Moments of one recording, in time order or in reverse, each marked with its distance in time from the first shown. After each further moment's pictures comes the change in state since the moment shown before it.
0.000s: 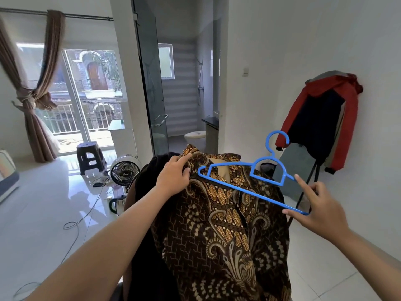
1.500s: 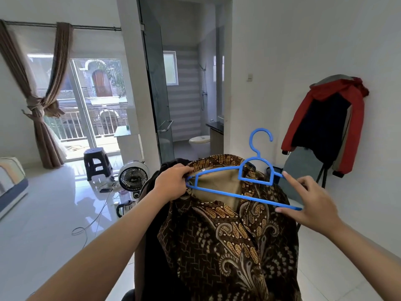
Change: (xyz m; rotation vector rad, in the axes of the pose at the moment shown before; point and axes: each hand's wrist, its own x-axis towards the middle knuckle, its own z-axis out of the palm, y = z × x) left_hand -0.009 -0.009 -0.049 0.176 -0.149 0.045; right_hand 0.030 -0.038 0.006 -0.053 0.166 -0.202
